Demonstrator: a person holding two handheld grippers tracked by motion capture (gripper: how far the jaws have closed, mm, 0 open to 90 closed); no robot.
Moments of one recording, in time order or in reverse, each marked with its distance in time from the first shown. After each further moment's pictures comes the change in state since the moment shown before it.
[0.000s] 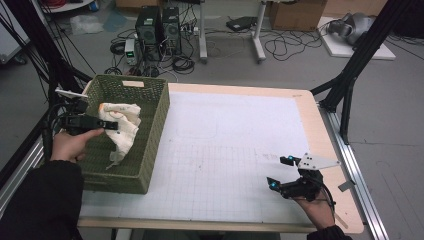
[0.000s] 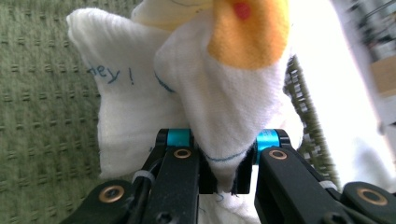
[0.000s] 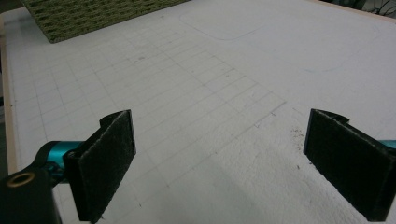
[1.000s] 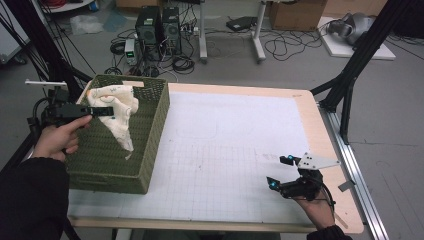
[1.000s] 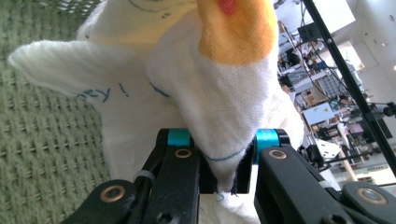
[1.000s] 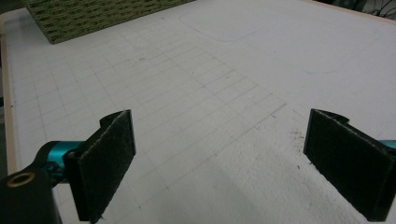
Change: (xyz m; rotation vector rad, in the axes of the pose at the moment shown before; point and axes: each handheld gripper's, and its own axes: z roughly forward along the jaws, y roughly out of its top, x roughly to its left) left arm -0.013 0.015 -0.034 -0.117 -0.305 -0.058; right arm 0.000 0.001 0.000 -0.002 0.000 -0.002
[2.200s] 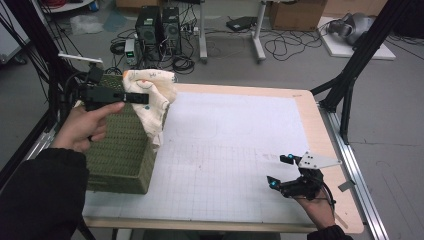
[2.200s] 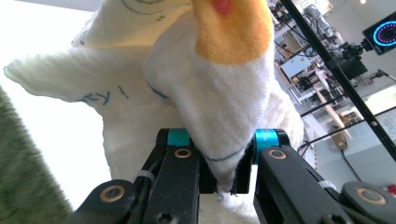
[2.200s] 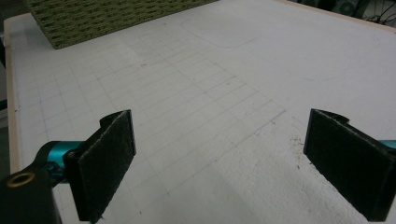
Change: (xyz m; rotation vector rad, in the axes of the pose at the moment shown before) left arm -0.108 0.013 0.061 0.116 -0.143 0.188; right arm -0.001 0.003 -0.001 -0.018 0.009 -0.007
